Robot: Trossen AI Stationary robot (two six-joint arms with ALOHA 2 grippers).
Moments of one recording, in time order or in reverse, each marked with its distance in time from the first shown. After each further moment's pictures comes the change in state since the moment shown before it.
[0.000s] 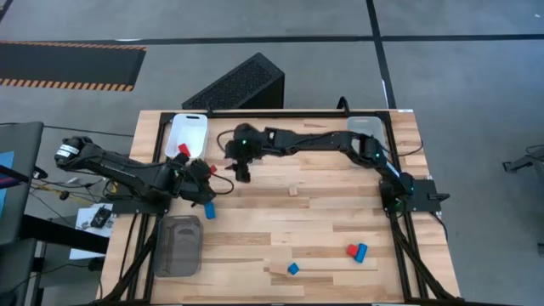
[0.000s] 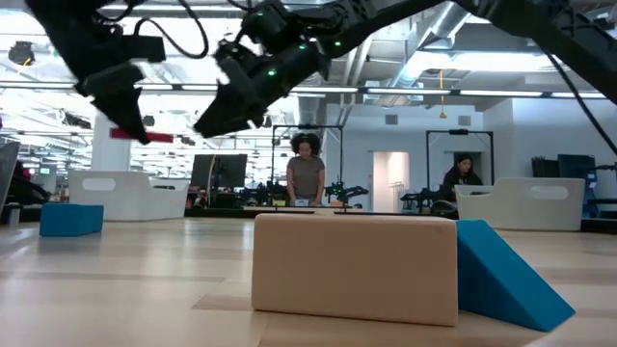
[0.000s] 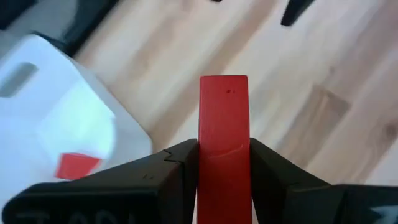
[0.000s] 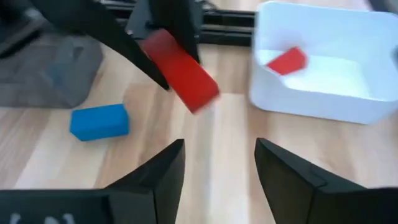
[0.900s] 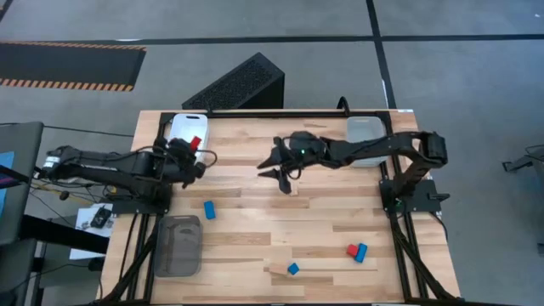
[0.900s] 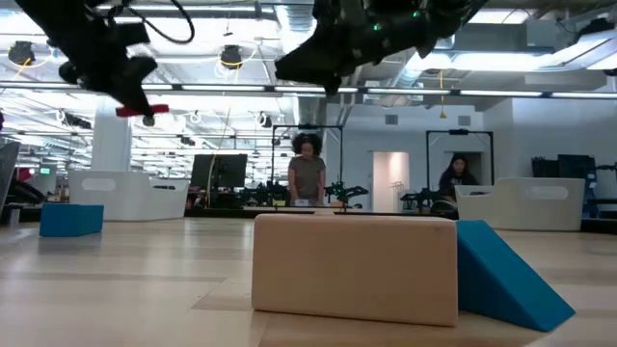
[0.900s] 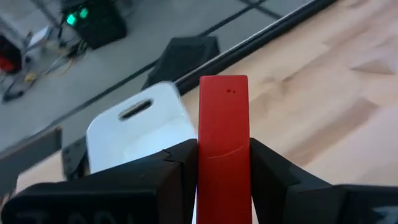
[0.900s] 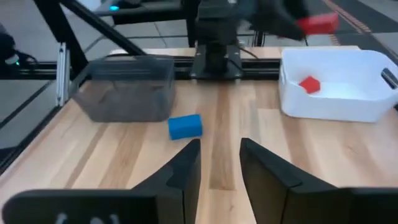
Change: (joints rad) left arm 0.202 -0.272 -0.066 -0.002 -0.266 0.012; right arm 0.066 -0.606 -0.839 0.497 -0.036 0.155
